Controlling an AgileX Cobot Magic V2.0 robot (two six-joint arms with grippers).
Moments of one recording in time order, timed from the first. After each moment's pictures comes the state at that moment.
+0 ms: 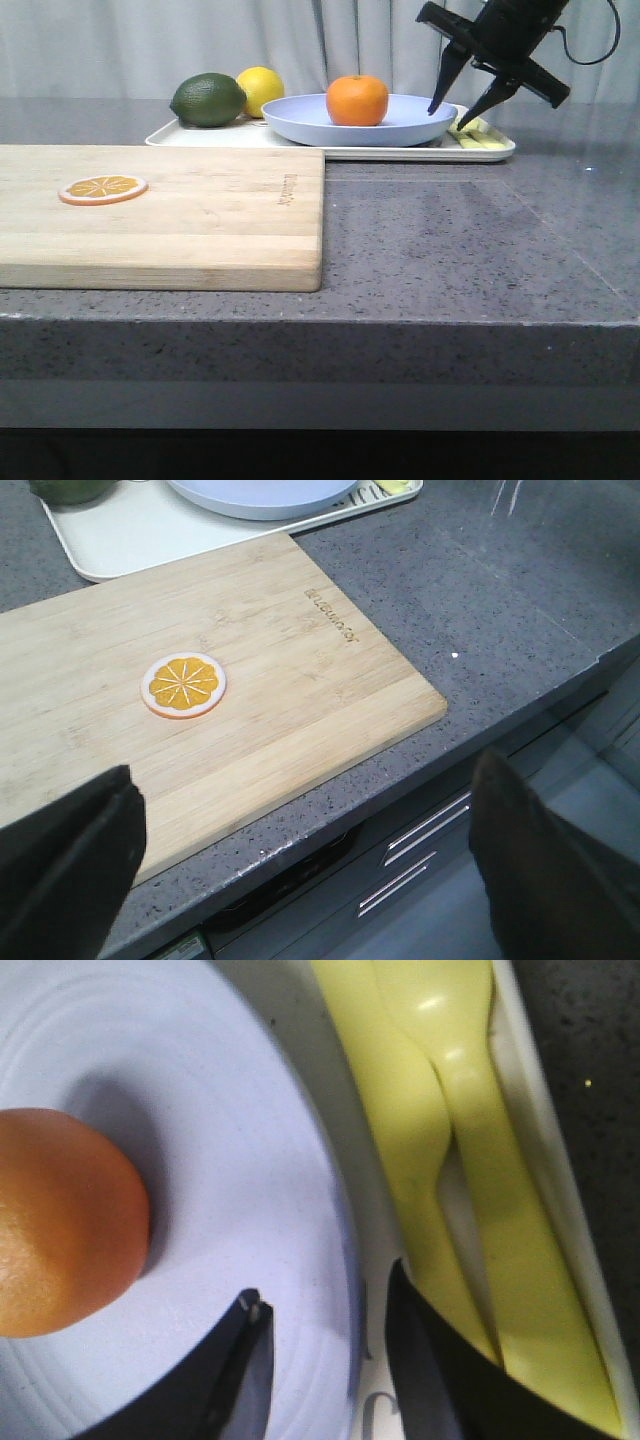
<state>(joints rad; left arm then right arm) -0.62 0.54 -0.80 -0.04 0.87 -0.01 0.06 2.29 -2.28 0.39 1.11 0.47</state>
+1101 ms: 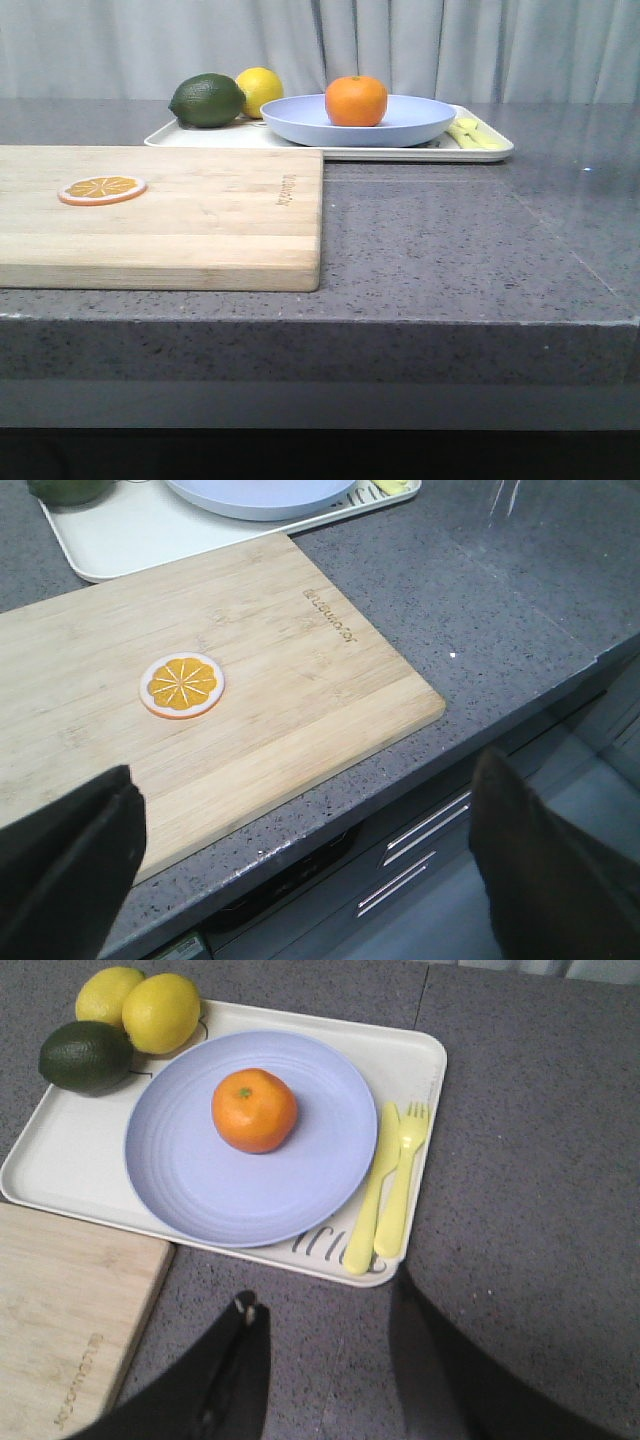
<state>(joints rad) -0.62 0.54 -0.80 -0.04 0.87 -0.01 0.17 1.48 -1.86 0.08 1.14 0.05</state>
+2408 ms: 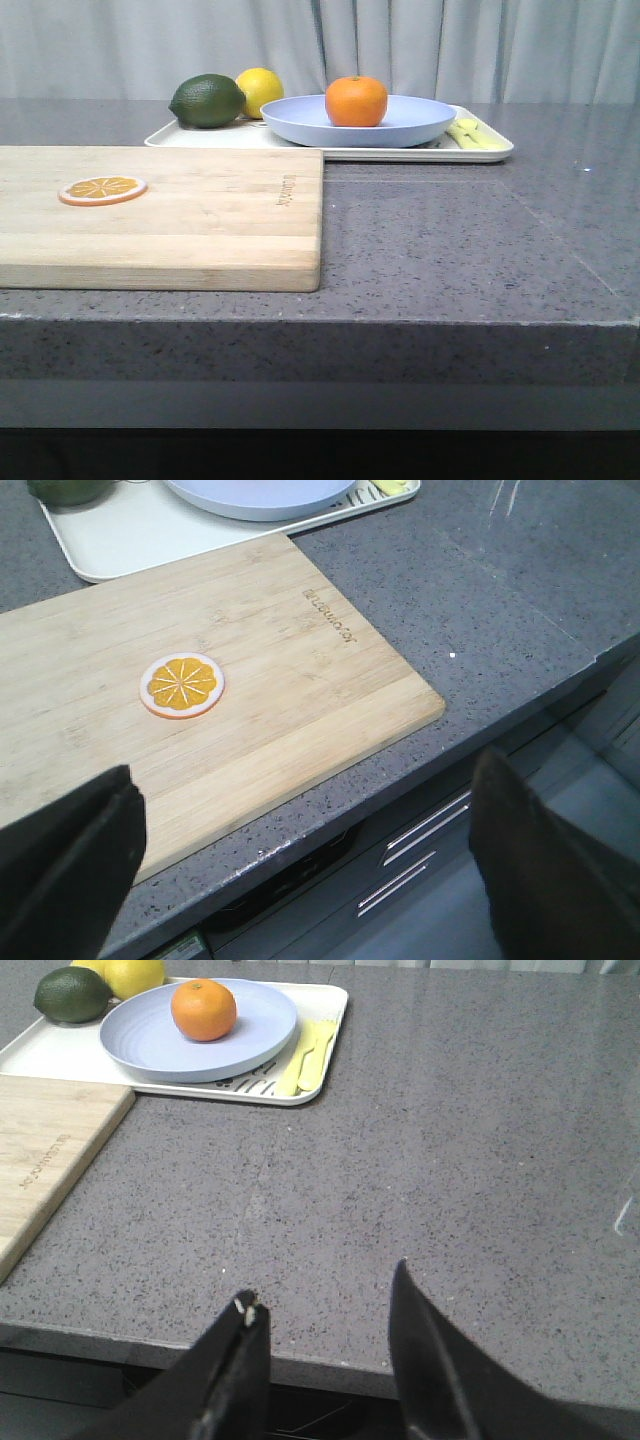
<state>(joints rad) -0.62 0.54 -0.80 -0.04 0.87 -0.01 0.08 0.23 -0.74 0.05 0.95 0.04</state>
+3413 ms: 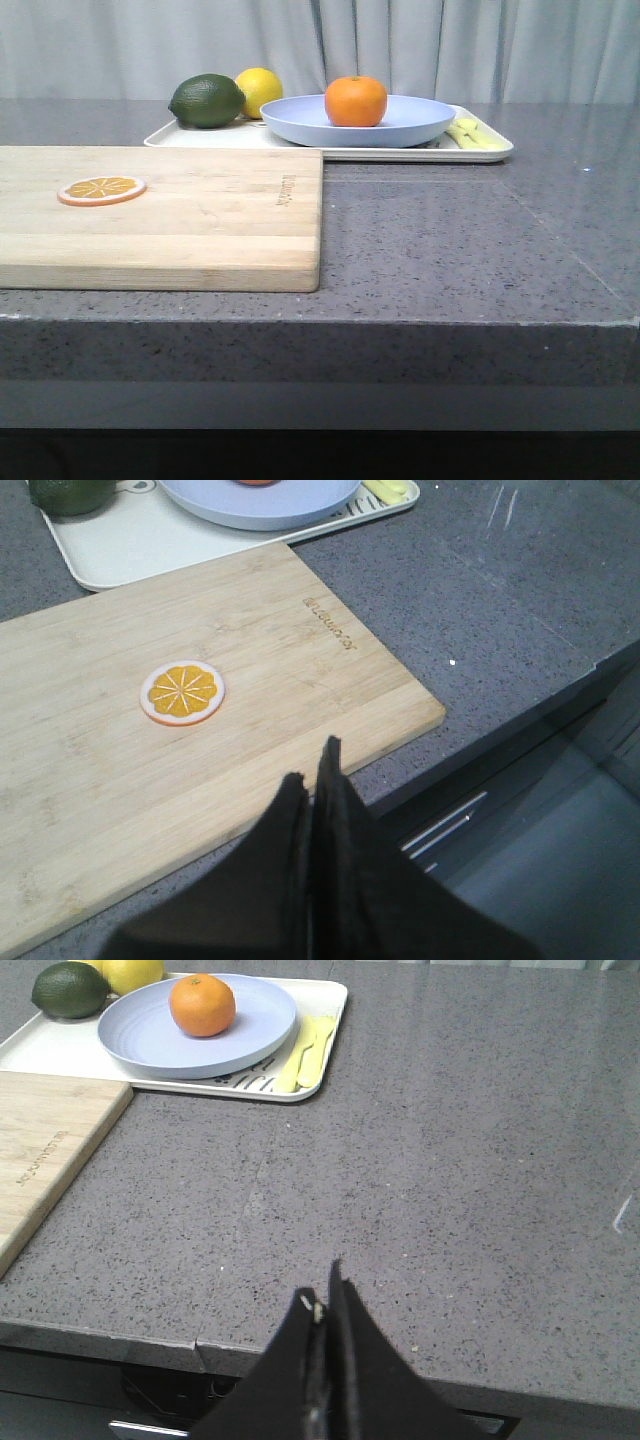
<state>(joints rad) -0.62 0.51 -0.76 -0.04 0.83 -0.01 0.08 0.23 -0.74 0.05 0.95 0.04</state>
